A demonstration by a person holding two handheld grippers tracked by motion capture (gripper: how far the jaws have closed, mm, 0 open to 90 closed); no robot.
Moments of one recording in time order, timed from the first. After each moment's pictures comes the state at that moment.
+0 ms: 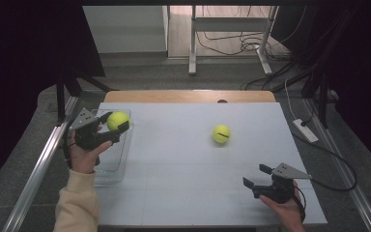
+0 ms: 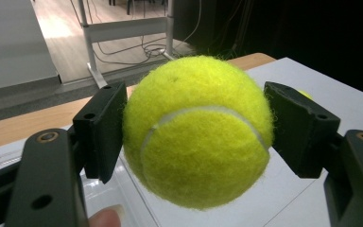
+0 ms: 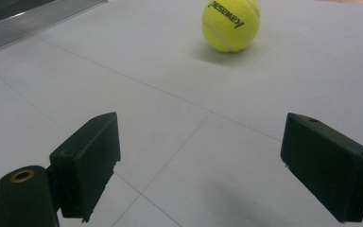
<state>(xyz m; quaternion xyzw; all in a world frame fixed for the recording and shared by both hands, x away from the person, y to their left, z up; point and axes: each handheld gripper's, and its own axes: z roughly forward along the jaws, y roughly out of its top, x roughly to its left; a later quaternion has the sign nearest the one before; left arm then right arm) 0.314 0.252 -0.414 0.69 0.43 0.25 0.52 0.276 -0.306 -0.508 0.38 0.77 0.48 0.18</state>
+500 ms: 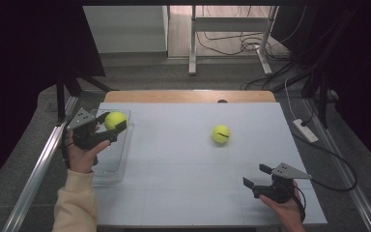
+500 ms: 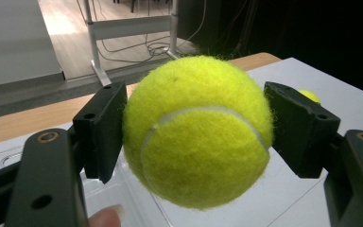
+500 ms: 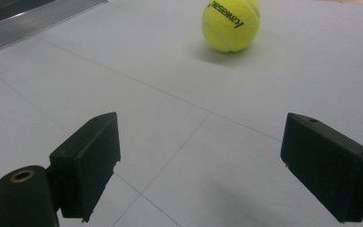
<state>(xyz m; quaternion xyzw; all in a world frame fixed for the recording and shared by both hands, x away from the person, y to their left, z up) 0.315 0.259 -0.416 0.69 0.44 0.25 0.52 0.277 -0.306 -0.508 0.38 0.77 0.48 0.18</state>
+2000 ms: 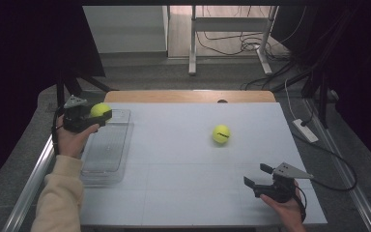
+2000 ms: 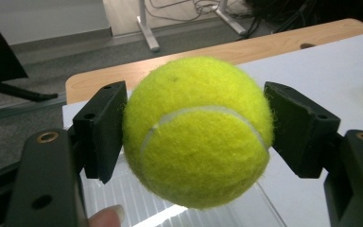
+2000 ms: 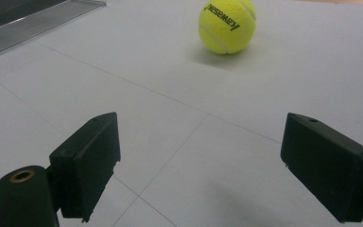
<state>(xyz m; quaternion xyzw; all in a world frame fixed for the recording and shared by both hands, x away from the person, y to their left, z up) 0.367 0.304 -0.418 0.69 0.53 0.25 0.42 0.277 -0.308 -0.507 0.38 0.76 0.49 0.18</state>
